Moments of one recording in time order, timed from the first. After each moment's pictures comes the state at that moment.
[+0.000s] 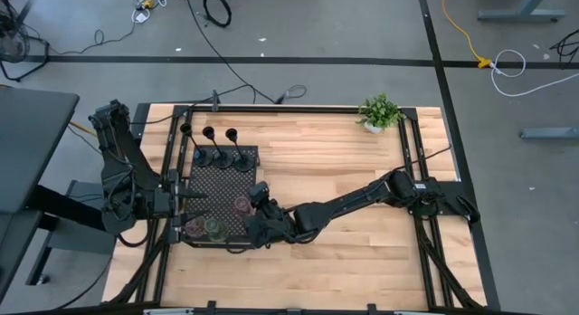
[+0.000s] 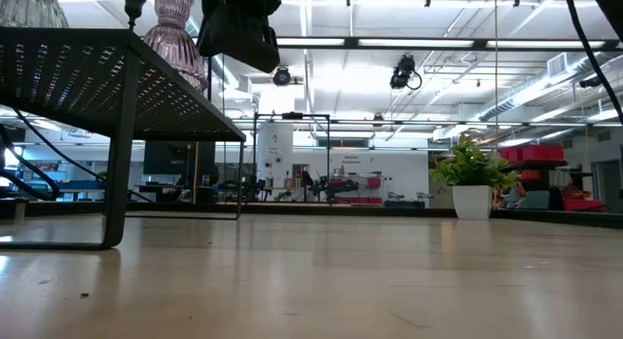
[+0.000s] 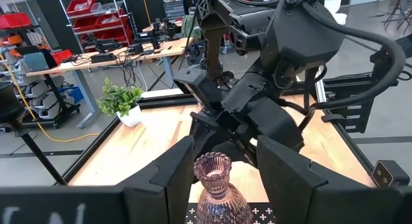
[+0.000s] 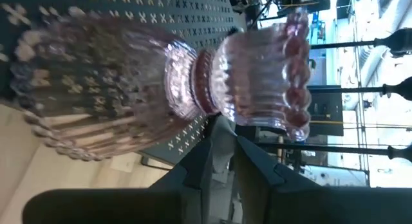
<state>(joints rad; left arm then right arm) -1.12 0.76 0.74 -0.34 -1.25 -0.25 0.33 2.30 2.07 -0.51 0.94 -0.77</state>
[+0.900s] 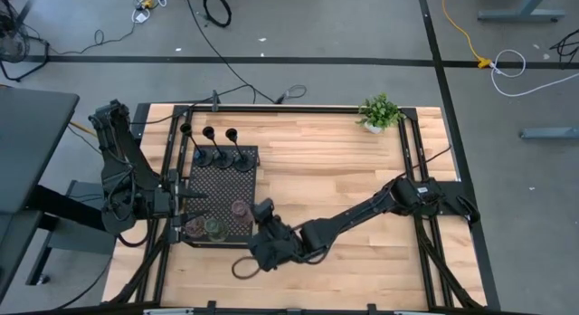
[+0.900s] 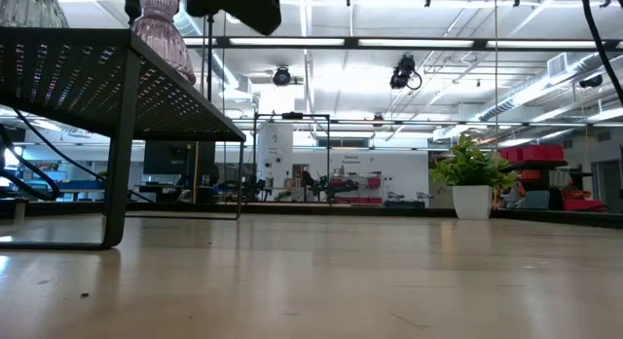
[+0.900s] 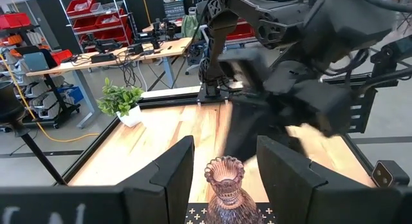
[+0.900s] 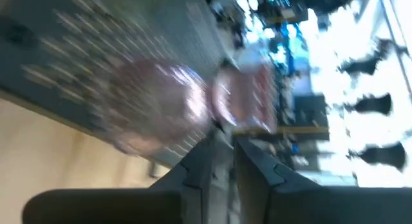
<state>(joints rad) -1.12 0.76 0.74 -0.34 -1.25 -0.25 0.42 2.30 2.07 -0.46 1.02 -0.74</state>
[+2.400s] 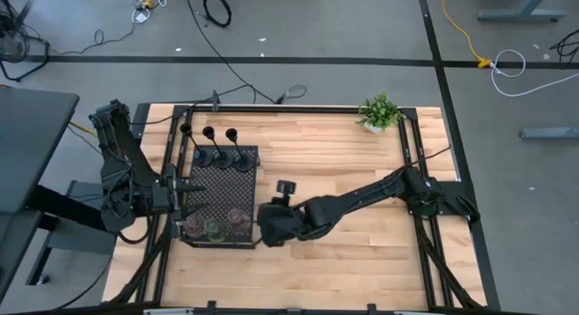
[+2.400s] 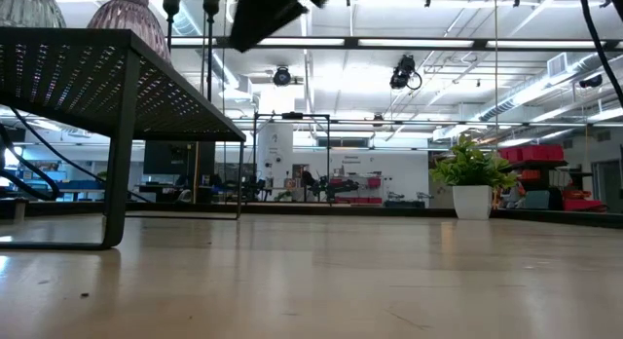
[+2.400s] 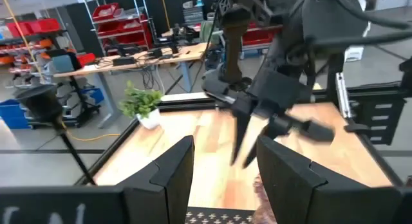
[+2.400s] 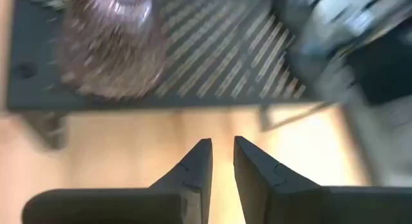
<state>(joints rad) -1.13 0.74 0.74 -0.35 -1.33 -0.25 0.35 2.20 2.07 -0.85 0.66 0.16</state>
